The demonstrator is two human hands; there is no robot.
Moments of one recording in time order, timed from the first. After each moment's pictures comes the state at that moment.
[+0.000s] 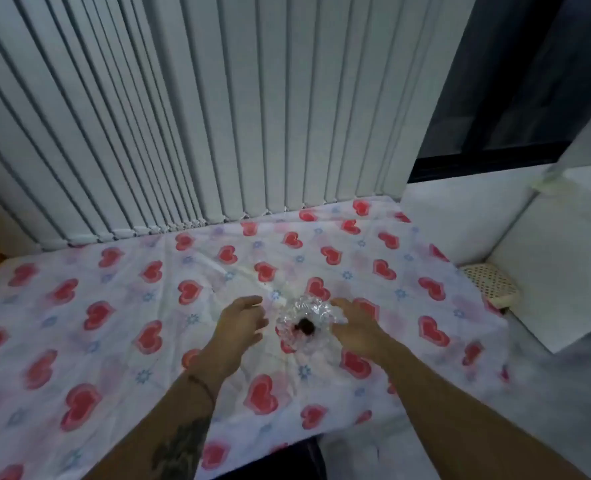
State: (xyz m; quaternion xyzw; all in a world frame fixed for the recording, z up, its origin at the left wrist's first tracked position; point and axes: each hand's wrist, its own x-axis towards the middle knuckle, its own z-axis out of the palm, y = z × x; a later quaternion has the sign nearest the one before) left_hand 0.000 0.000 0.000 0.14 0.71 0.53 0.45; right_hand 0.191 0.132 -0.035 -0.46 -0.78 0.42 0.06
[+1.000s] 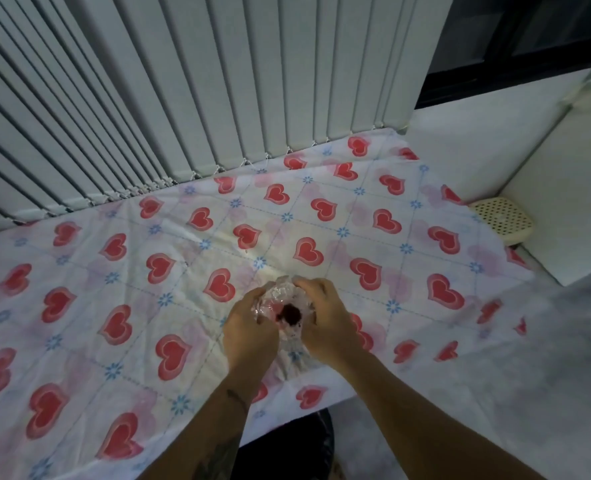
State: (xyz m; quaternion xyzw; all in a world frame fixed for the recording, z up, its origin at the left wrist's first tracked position) left_hand 0.055 0.025 -0.060 0.23 0.85 0.41 0.25; right_hand 0.163 0.100 -0.088 -0.44 -0.76 0.42 0.21
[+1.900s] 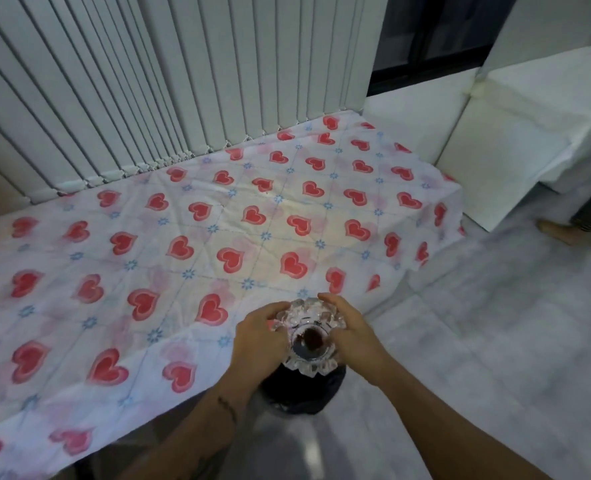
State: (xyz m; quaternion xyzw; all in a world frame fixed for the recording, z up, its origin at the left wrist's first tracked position) left_hand 0.040 -0.246 -0.049 0.44 0.75 0.35 0.35; right_hand 0.210 -0.195 -0.051 -0.54 -0.58 0.56 0.23
